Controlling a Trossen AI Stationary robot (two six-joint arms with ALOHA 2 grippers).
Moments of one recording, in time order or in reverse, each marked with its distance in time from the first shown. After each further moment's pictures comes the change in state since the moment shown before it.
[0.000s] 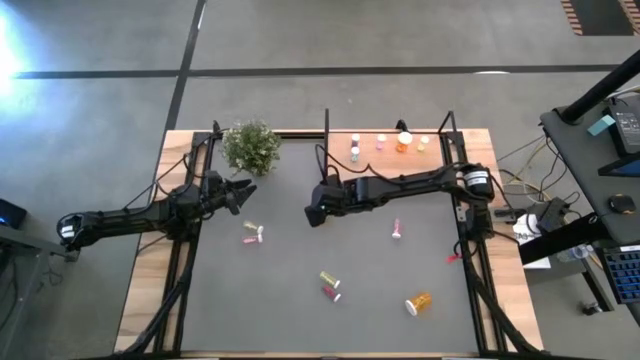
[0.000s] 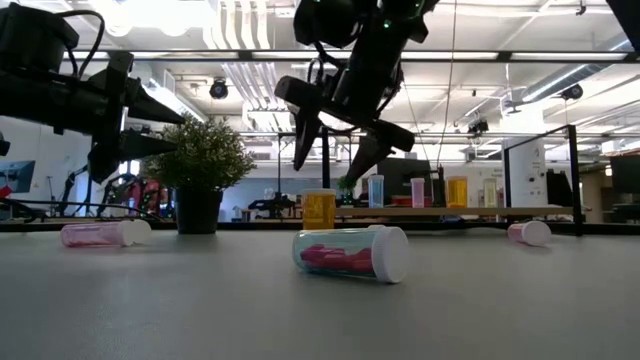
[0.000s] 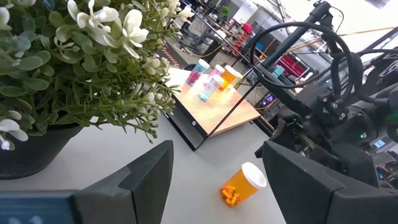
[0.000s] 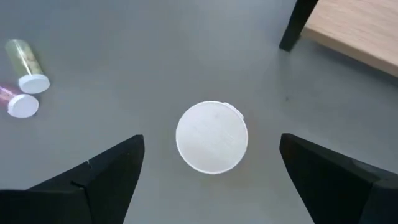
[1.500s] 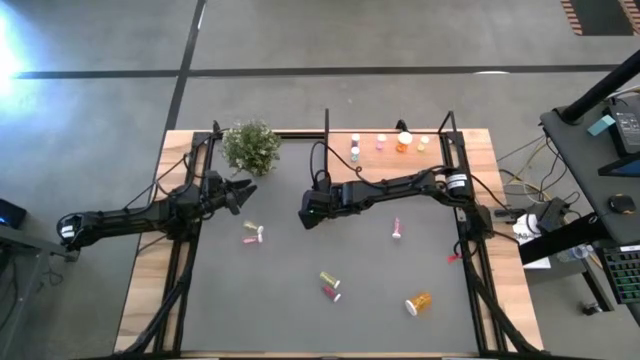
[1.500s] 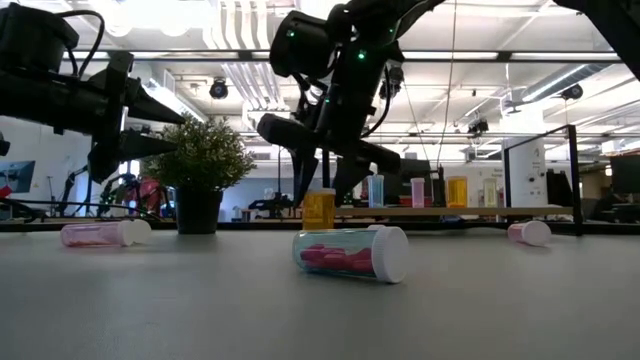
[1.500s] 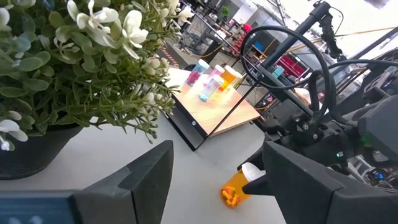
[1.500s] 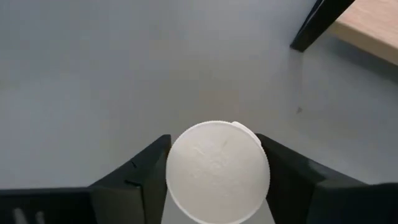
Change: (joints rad) left arm 0.000 0.000 0.000 0.000 0.000 0.000; right arm -0.005 0.146 0.101 -0.032 0.037 -0.013
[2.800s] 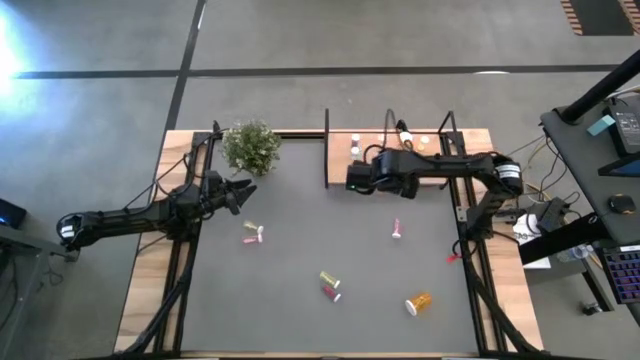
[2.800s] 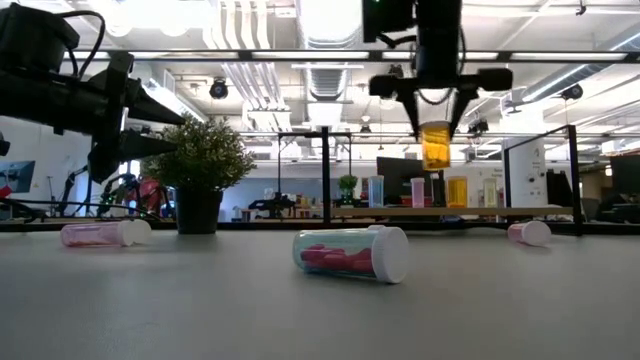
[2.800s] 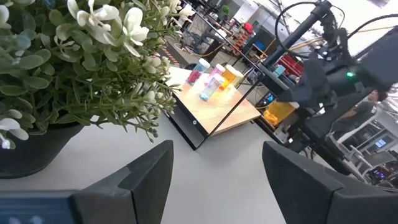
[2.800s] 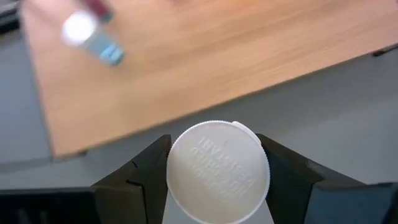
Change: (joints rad) left arm 0.000 0.004 0.000 0.000 0.000 0.000; right arm -0.114 -0.386 -0.120 -0.644 0.158 0.798
